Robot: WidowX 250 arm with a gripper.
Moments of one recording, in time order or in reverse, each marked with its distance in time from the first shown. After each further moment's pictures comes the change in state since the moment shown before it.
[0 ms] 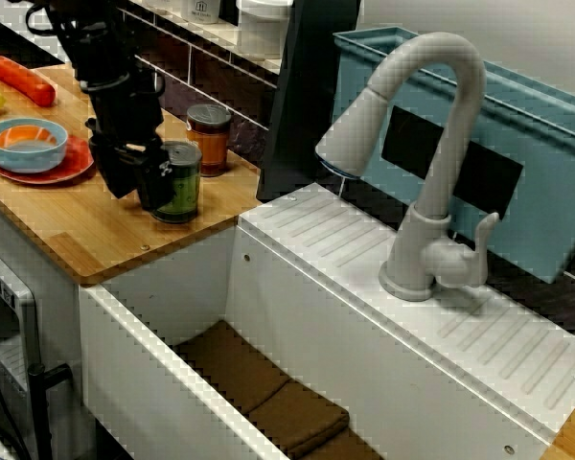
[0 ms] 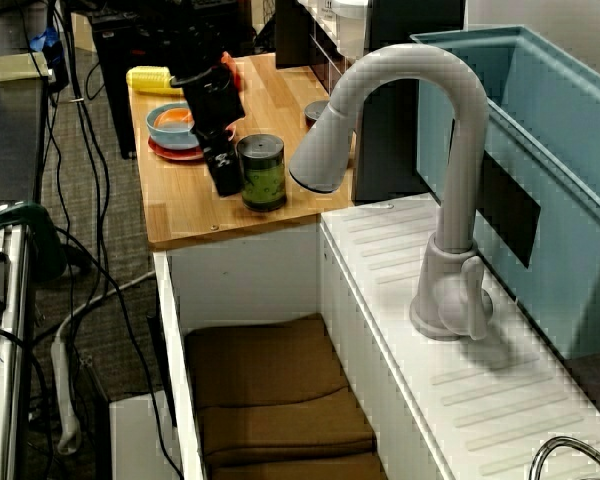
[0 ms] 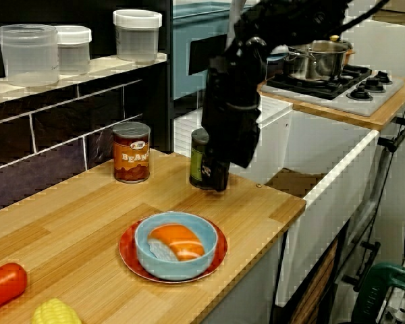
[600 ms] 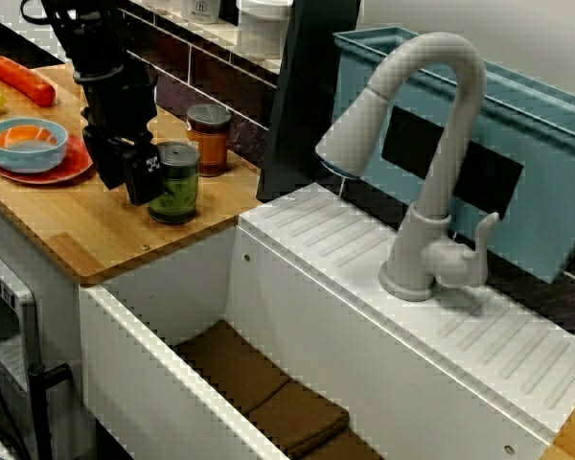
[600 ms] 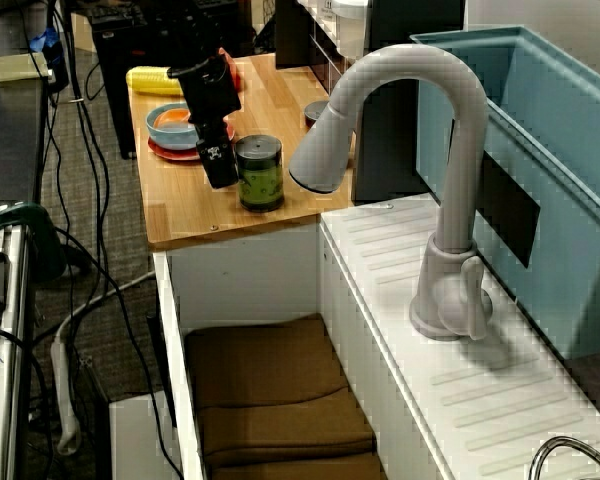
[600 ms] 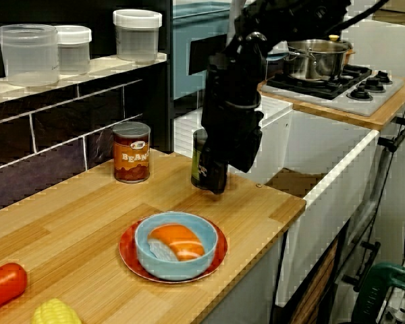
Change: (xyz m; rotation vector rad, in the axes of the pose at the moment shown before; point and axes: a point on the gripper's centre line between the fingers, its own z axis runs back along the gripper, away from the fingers) arm -0.008 0.010 0.002 0.032 0.008 -0.076
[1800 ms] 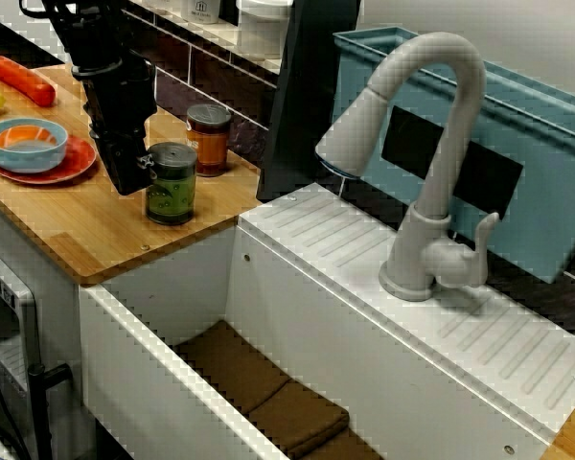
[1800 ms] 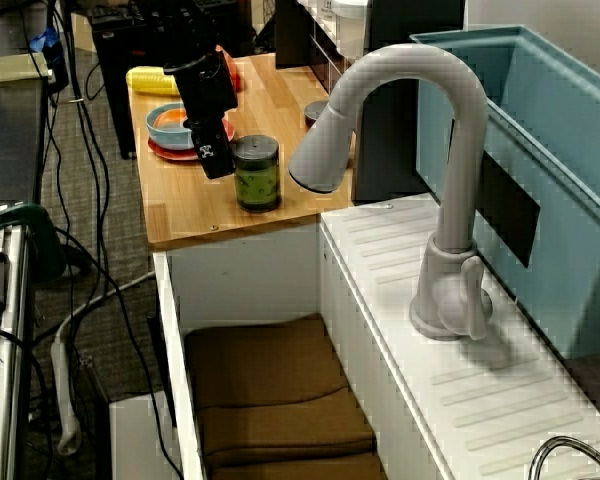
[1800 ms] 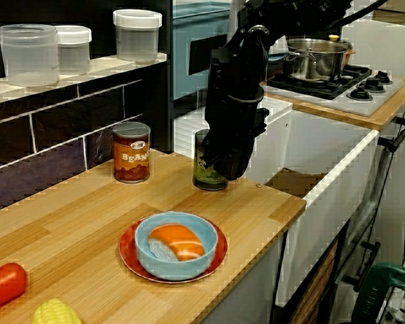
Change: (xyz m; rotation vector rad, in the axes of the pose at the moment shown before) arm 0.000 -0.002 0.006 0.000 0.016 -0.098
